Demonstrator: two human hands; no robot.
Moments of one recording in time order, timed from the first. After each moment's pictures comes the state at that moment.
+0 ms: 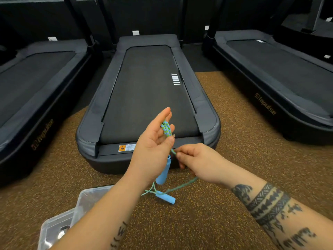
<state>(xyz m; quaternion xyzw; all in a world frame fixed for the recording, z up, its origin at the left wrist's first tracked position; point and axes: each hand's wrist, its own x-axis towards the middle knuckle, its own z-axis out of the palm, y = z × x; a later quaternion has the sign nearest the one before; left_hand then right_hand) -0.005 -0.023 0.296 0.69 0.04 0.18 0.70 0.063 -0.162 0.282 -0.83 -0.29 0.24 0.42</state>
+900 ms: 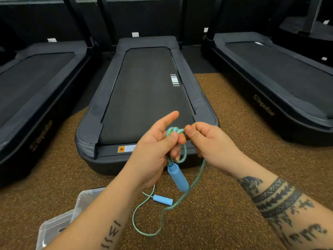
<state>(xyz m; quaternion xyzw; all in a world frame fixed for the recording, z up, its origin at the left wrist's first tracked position) -0.005 -0.025 0.305 0.57 -0.02 0.06 0.82 0.082 -0.171 0.302 -0.79 -0.27 0.11 0.54</state>
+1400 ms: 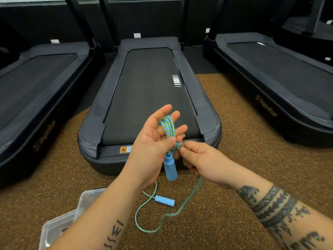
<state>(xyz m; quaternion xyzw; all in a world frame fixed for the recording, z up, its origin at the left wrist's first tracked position) -0.004 -0.018 0.306 0.57 -0.01 0.14 0.81 0.064 -0.164 0.283 -0.75 -0.29 0.27 0.53</state>
